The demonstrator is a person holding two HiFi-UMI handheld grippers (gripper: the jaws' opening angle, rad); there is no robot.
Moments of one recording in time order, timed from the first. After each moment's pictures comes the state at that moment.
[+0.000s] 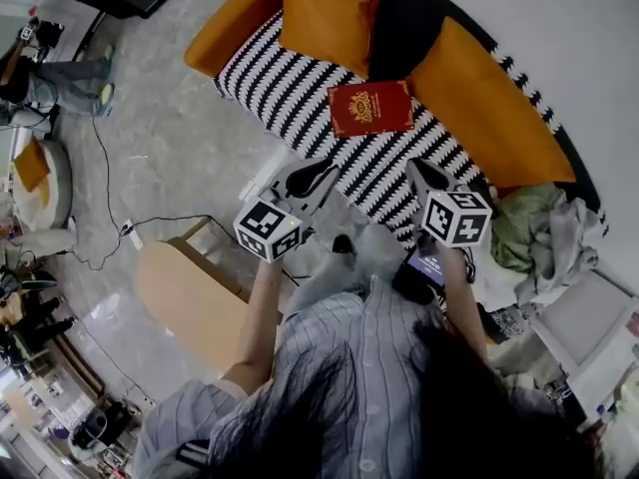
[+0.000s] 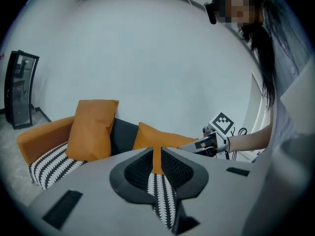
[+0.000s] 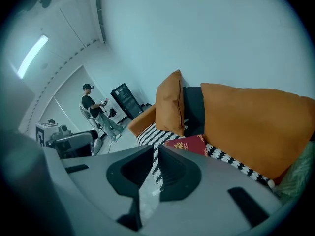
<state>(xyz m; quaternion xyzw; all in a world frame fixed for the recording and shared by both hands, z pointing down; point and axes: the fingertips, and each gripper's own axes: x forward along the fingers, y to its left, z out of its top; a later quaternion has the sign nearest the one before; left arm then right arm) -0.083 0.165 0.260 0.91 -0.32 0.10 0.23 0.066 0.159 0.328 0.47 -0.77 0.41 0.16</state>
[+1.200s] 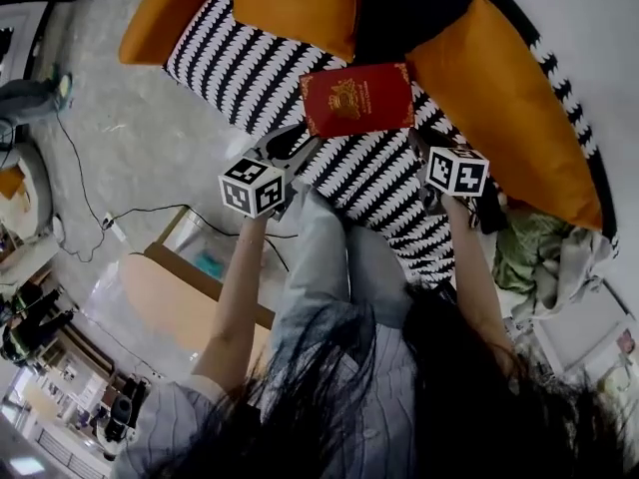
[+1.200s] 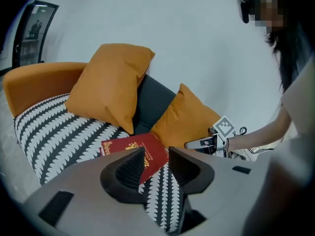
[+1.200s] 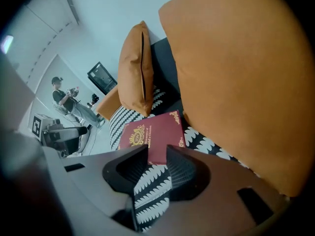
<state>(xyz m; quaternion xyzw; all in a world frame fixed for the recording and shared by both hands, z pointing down) -0.093 0.029 0.511 0.84 -0.33 0.18 0.39 0.122 0.037 0.589 0.46 -0.70 0.48 0.24</state>
